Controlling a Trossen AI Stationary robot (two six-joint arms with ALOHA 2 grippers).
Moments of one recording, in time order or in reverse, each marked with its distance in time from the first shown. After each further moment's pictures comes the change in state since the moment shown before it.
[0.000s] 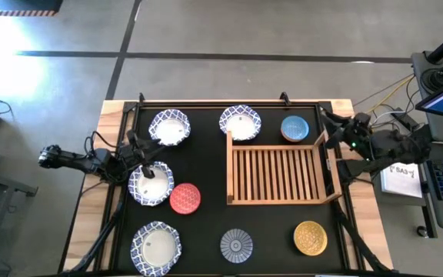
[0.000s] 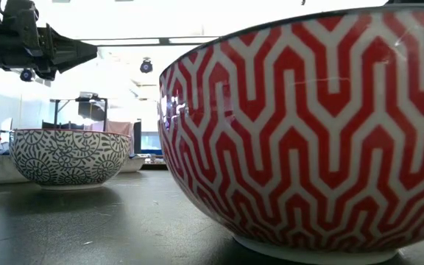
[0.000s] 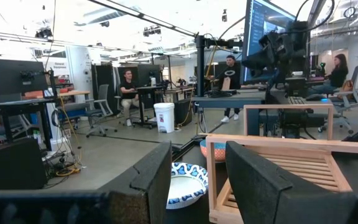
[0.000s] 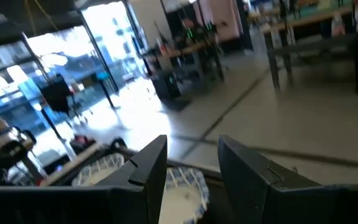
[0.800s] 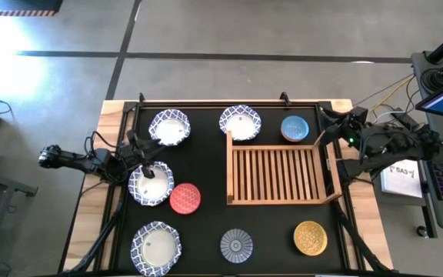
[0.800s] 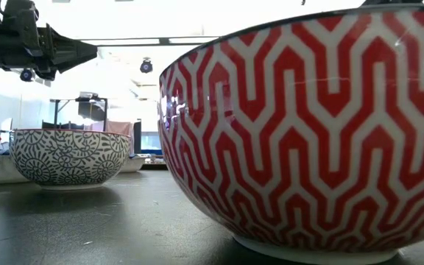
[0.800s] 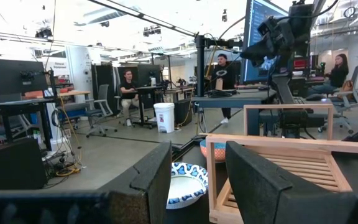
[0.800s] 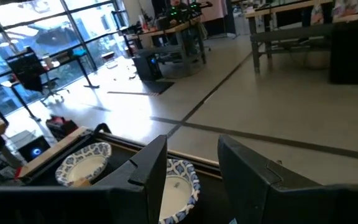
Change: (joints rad) left arm 0.000 0.000 0.000 0.000 0.000 0.000; right arm -0.041 0.262 0.209 -0.171 0.000 0.132
